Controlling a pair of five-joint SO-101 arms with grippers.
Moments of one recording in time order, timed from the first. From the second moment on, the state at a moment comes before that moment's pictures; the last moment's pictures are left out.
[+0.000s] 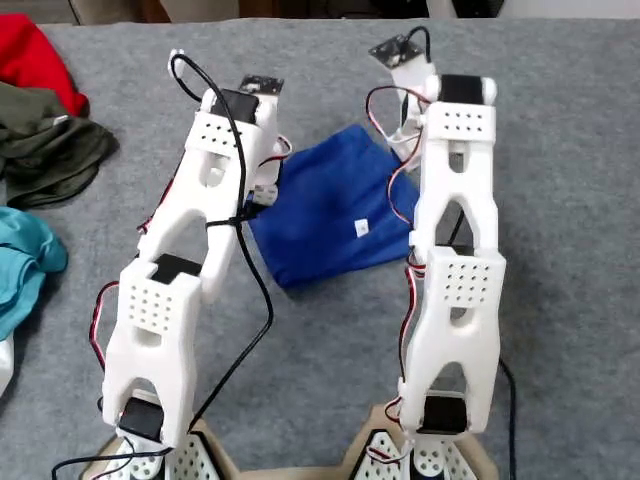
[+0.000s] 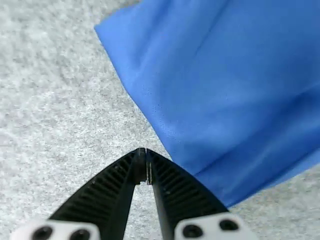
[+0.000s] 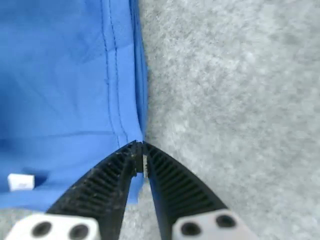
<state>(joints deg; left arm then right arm) 13.3 38.6 -43.7 100.1 0.2 -0.1 51.1 -62.5 95.5 23.4</state>
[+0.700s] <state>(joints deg) 8.3 46.1 -43.8 88.9 3.2 -1.4 30.4 -28.0 98.0 18.7</state>
